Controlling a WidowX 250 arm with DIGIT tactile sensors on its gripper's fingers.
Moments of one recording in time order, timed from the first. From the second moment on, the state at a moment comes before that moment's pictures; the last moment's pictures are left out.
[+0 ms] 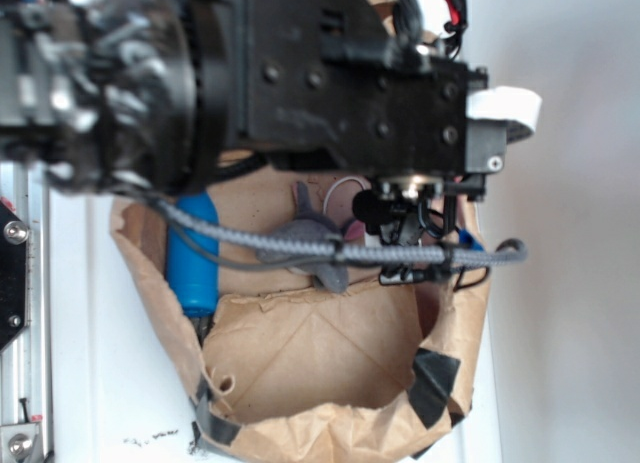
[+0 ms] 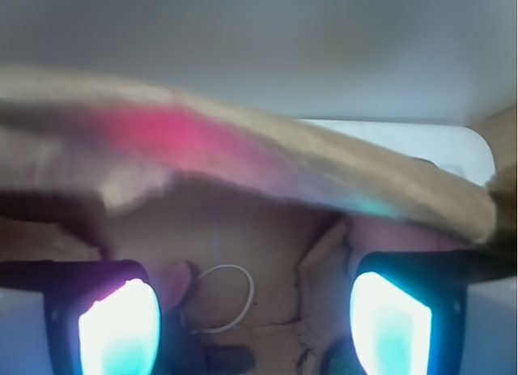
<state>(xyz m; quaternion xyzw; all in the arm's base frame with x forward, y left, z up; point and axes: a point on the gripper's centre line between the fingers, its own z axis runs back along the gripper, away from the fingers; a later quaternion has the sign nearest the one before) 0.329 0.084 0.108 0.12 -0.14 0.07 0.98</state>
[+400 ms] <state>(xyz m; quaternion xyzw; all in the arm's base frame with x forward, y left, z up) 0.337 0.092 0.085 0.14 -0.14 0.19 0.96</state>
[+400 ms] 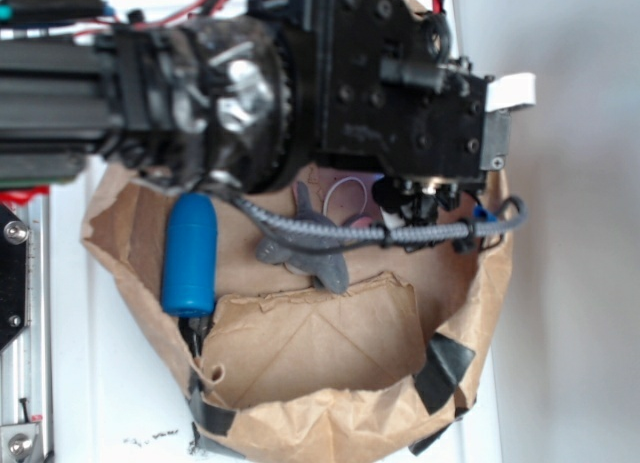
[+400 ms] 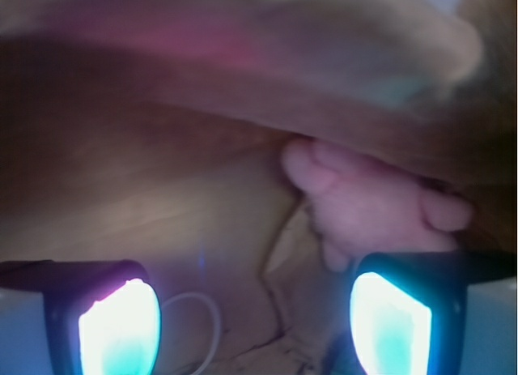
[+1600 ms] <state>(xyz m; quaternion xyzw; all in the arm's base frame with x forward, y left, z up) 0.331 0.106 0.066 0.18 -0.21 0.00 0.96</state>
